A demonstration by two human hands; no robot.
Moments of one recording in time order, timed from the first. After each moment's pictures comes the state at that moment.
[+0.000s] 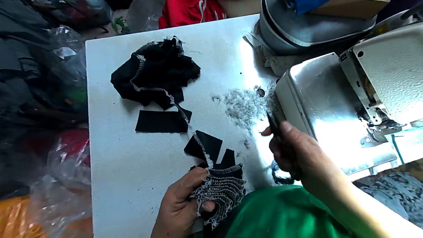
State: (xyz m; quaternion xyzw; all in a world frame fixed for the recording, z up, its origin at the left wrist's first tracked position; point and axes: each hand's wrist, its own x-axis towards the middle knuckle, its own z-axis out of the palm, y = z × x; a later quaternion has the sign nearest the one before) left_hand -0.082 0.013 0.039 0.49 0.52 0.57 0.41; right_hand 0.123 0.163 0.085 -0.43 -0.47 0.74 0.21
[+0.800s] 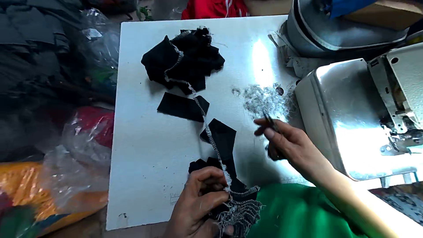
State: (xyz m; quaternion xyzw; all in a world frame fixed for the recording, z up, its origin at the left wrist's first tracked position) left_hand -0.076 -0.032 0.040 0.55 0.57 0.51 0.33; right_hand 0.100 0.167 0.062 -0.33 -0.70 0.61 0.15
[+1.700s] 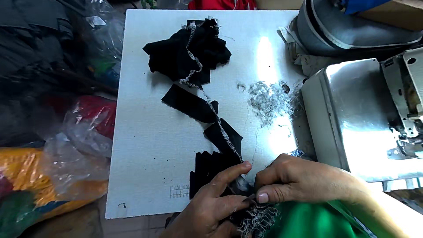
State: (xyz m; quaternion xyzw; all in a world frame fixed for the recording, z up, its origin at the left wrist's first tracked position) left_hand -0.065 -0.023 0.033 0.62 0.49 0.50 0.35; right_hand 0.102 0.174 0.077 -0.02 -0.74 0.66 -0.14
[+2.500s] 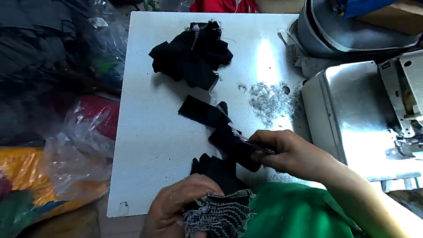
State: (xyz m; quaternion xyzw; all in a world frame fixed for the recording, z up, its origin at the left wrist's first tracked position) left_hand -0.094 -0.037 0.052 0.52 0.49 0.59 0.38; right_hand 0.080 0.173 0.091 -0.23 -0.75 0.61 -0.04
